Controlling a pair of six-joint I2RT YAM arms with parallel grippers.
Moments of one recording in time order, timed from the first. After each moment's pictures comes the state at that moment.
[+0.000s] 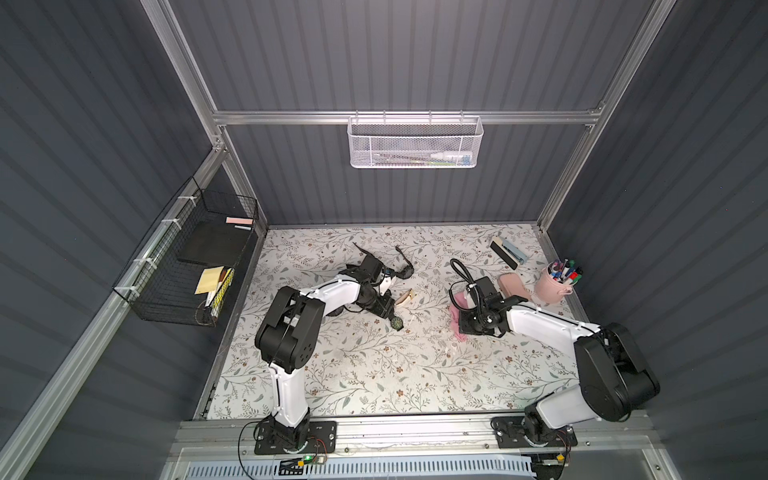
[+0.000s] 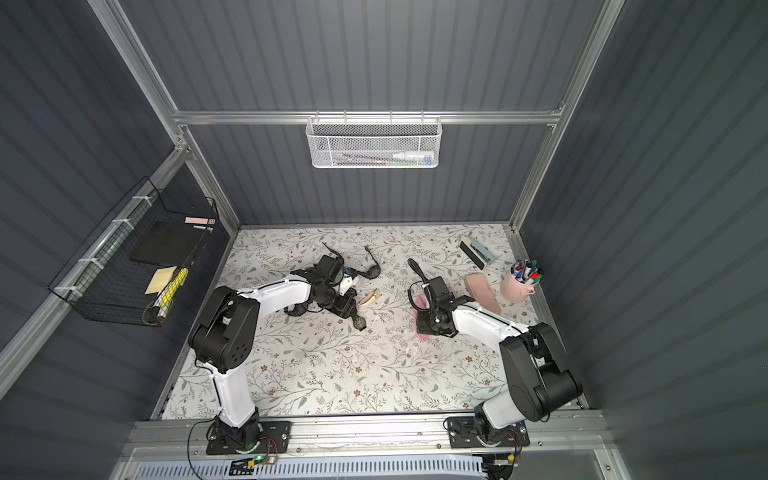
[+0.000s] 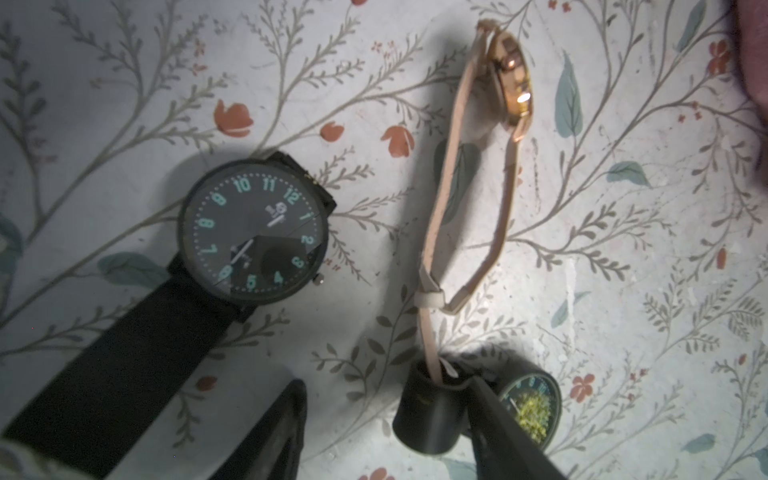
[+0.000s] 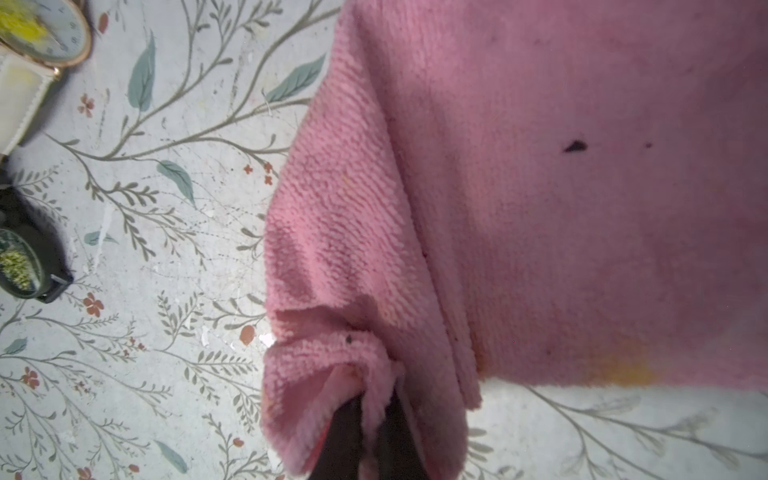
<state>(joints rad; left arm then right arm) -0.45 1.92 1.25 -0.52 0.26 0.06 0.42 1.51 0.79 -0.47 -0.08 0.44</state>
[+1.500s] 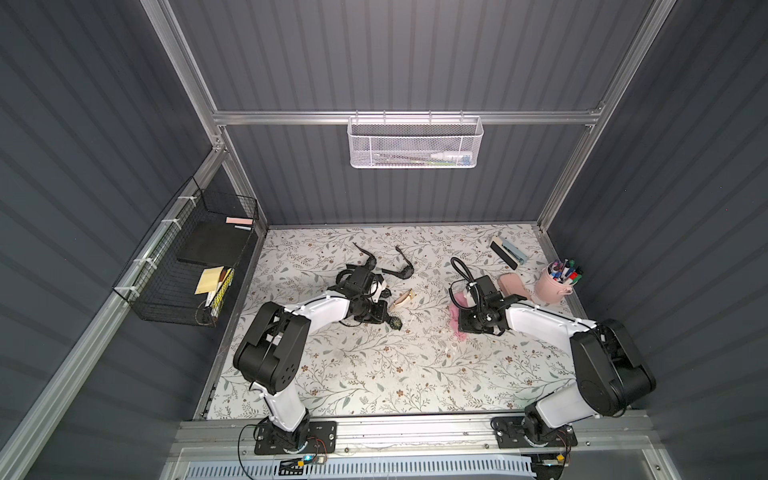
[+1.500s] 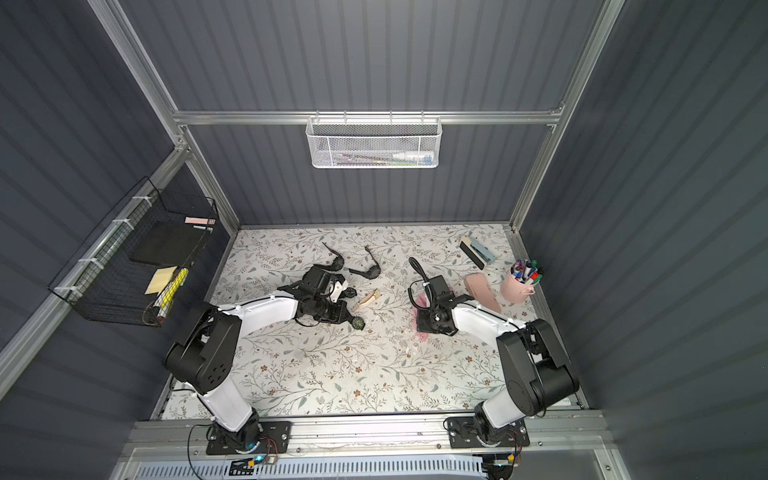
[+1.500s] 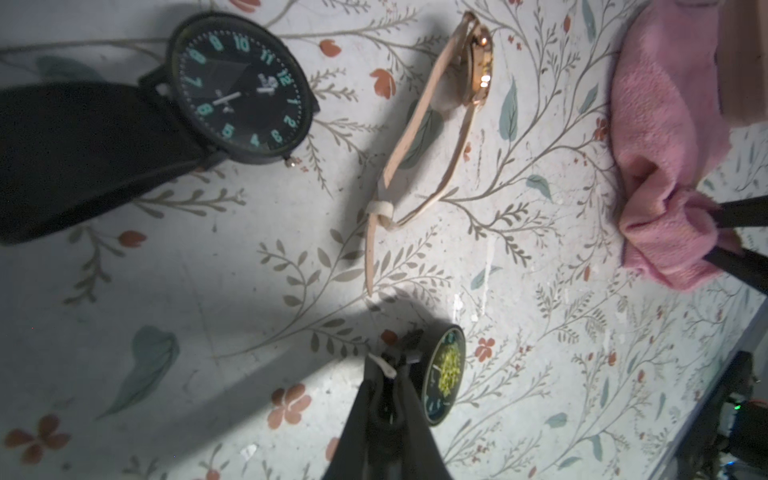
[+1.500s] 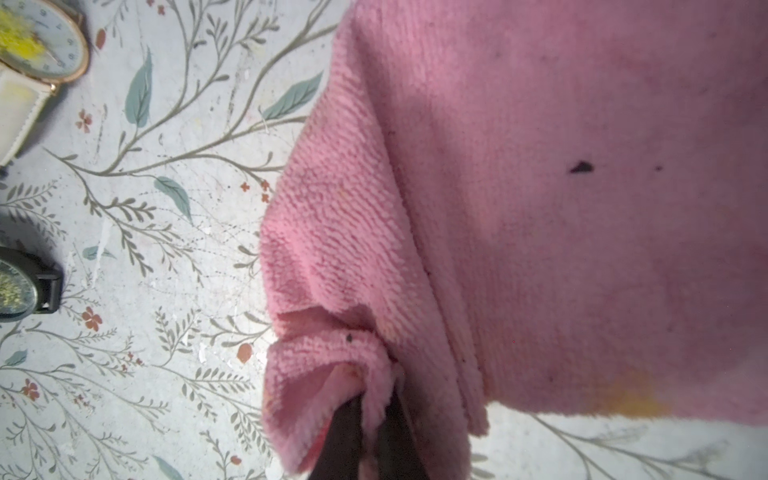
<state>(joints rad) -0.45 1.72 0.98 -0.31 0.38 -0.33 0.39 1.53 0.80 -0.45 -0.10 0.42</state>
